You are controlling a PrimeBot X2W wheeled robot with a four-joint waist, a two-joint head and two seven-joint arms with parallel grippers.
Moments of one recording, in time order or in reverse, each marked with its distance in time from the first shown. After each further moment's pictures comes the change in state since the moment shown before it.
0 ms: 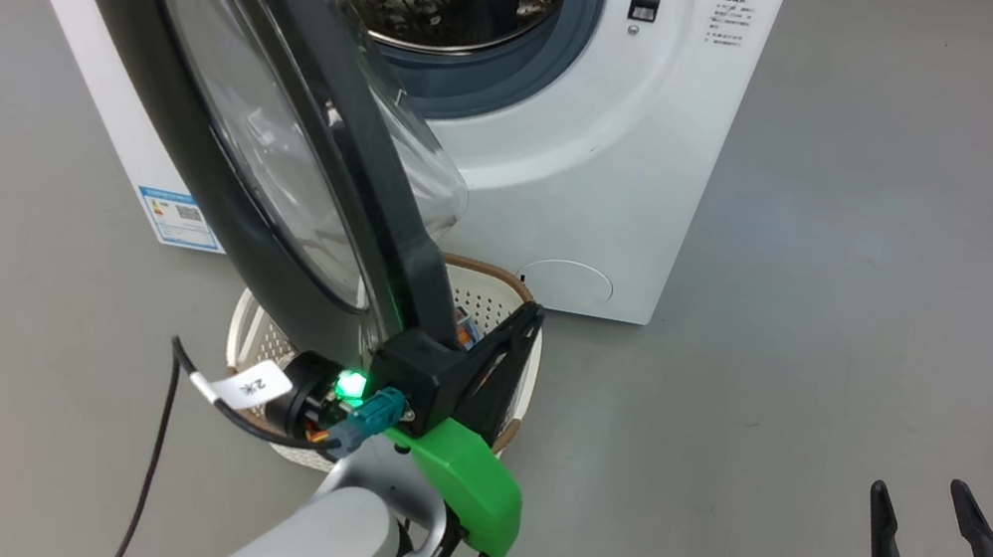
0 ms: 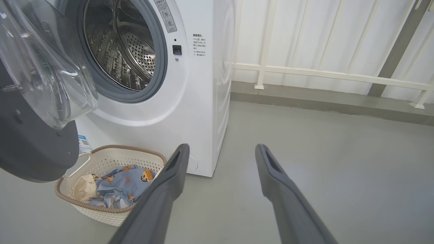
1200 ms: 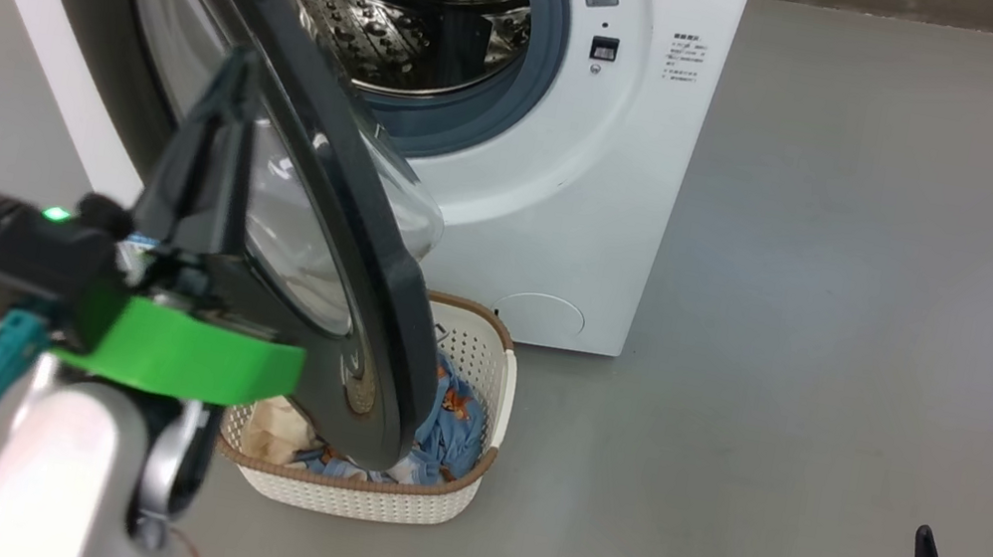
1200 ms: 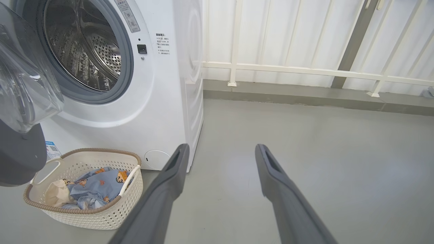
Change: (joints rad) left arm 0.132 0.044 0.602 -0.403 0.331 -0.174 0.010; right arm 0.042 0.012 -0.091 0.044 -0.005 0.000 -0.006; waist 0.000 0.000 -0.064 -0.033
